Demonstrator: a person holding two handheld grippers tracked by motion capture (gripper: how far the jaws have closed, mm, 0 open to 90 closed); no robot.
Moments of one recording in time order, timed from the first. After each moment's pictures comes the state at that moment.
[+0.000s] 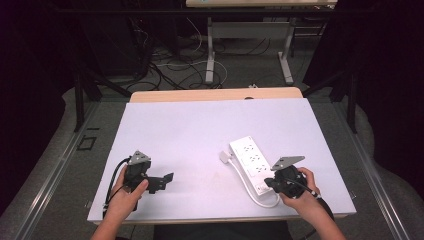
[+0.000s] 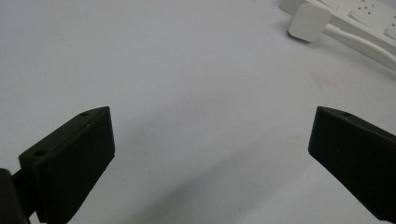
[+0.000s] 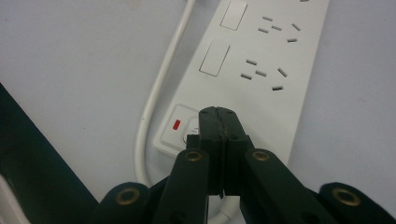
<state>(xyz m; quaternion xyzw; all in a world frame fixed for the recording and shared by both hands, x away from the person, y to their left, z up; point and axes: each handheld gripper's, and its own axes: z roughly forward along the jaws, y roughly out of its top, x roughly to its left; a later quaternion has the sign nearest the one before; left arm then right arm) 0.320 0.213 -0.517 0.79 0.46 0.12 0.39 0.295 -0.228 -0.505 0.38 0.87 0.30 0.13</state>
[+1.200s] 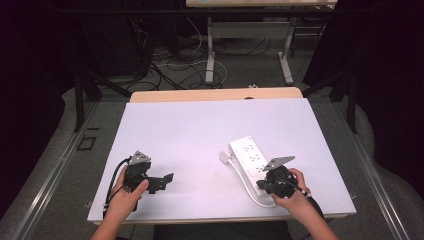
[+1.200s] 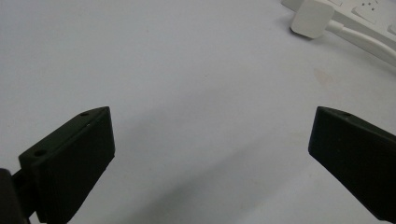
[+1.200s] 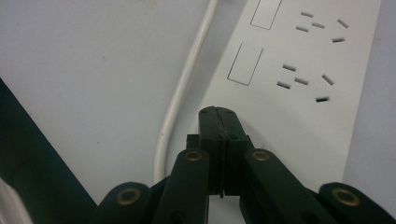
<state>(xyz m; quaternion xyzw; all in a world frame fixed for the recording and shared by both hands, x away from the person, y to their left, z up) 0.320 0.213 -0.519 0.79 0.46 0.12 0.39 0.302 -0.210 -0.519 0.38 0.87 0.30 0.09</state>
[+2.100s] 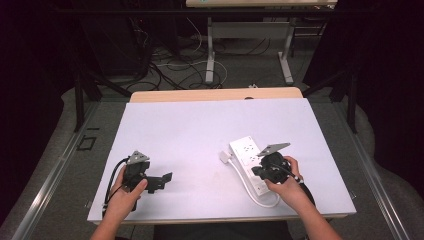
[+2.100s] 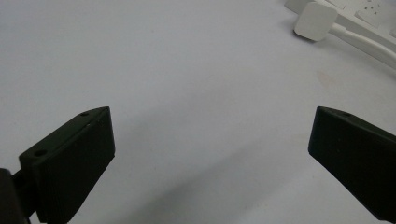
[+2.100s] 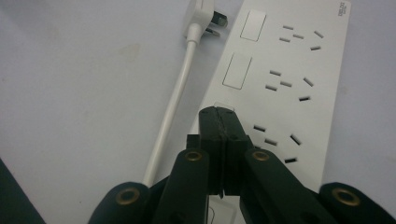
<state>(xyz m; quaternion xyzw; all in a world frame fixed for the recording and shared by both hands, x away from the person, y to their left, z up) 0.321 0.215 -0.520 0.78 0.47 0.12 0.39 0.335 -0.198 -0.506 0.40 0.85 0.32 0.10</state>
